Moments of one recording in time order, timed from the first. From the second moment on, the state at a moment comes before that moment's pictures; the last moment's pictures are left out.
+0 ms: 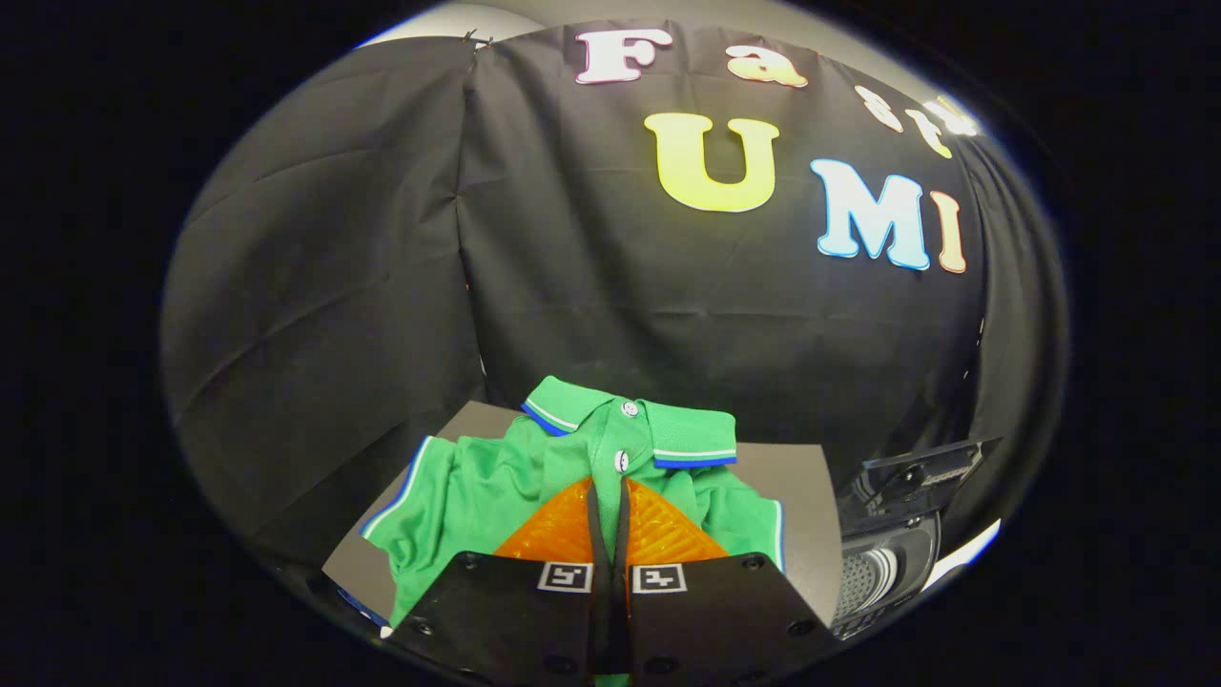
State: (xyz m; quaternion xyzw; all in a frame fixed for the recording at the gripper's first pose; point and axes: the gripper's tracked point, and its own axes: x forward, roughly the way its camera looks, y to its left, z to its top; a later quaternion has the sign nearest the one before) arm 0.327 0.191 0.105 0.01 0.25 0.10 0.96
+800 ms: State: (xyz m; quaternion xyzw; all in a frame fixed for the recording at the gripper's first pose) arm 0.327 0.086 0.215 0.03 0.15 0.13 0.98
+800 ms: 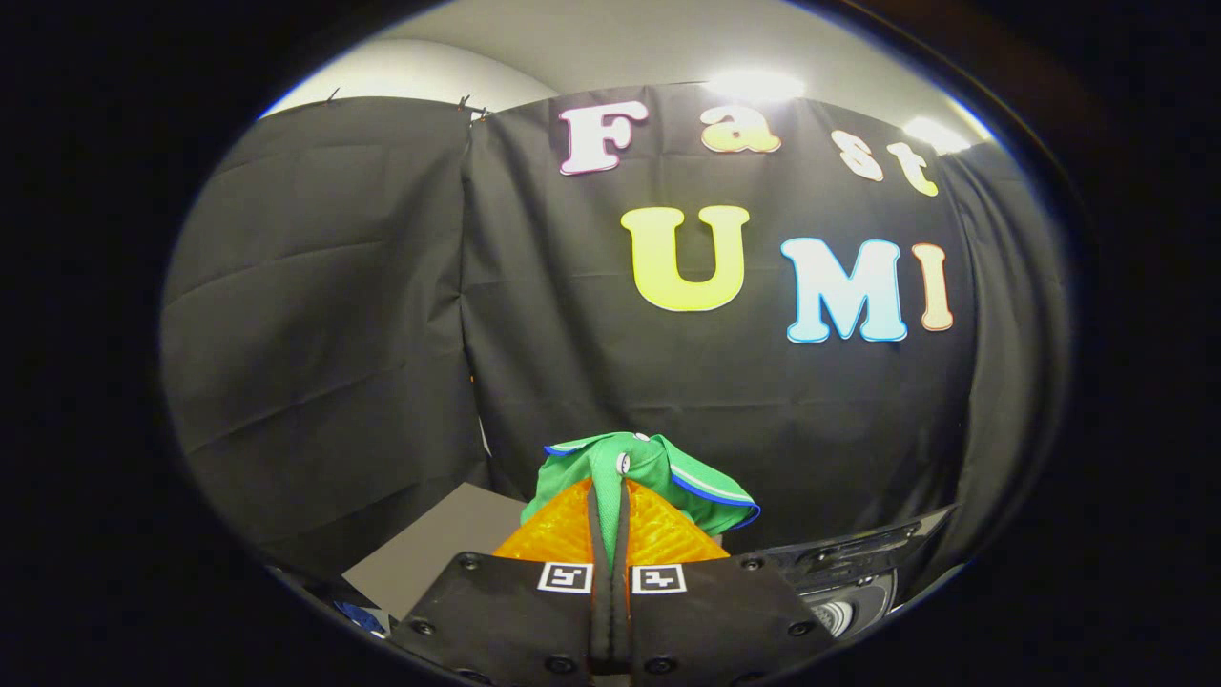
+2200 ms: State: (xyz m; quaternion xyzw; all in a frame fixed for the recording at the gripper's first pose) arm 0.297 -0.189 0.163 0.04 0.15 0.06 0.99
